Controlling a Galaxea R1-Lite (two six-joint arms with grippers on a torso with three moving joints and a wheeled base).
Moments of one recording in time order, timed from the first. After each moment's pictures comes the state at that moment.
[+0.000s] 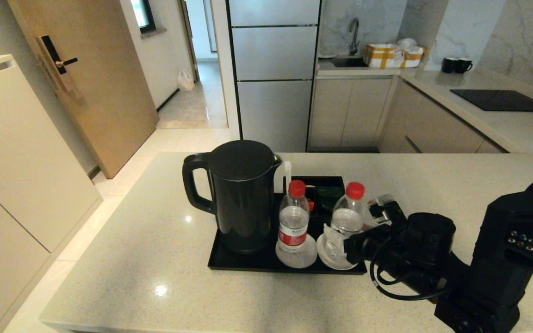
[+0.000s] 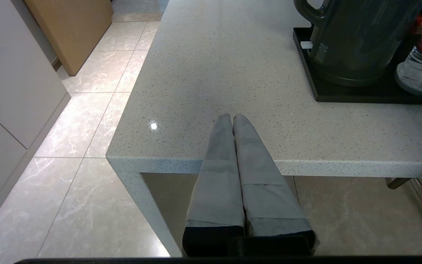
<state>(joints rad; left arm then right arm) 0.01 0.00 0.00 0.00 0.00 0.02 0.46 2.18 -0.45 -1.52 0.04 0.09</state>
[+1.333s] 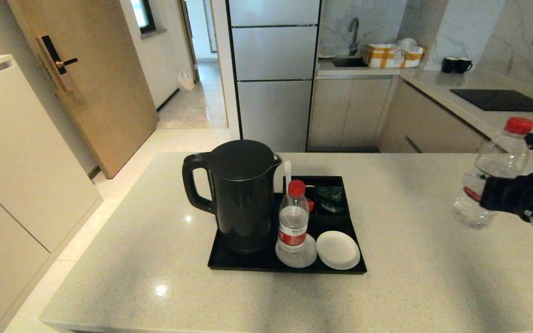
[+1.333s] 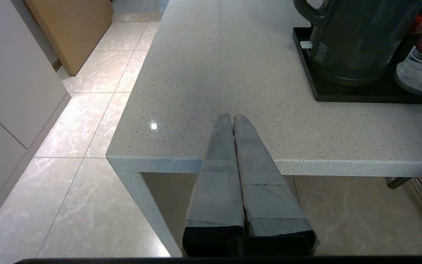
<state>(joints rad) 0.01 0.00 0.00 0.00 0.00 0.02 -0.08 1.51 -0.59 -0.64 -0.04 0.04</state>
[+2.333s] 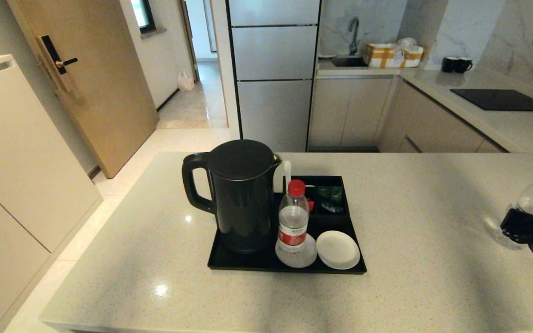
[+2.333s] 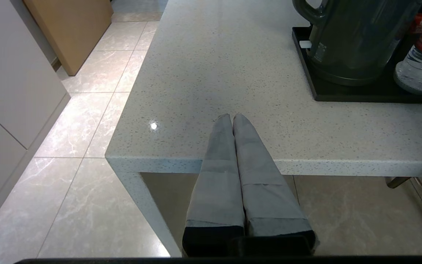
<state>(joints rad) 0.01 0.00 0.00 0.00 0.00 0.02 -0.43 2.20 -0.55 -1.44 -0.17 0.05</state>
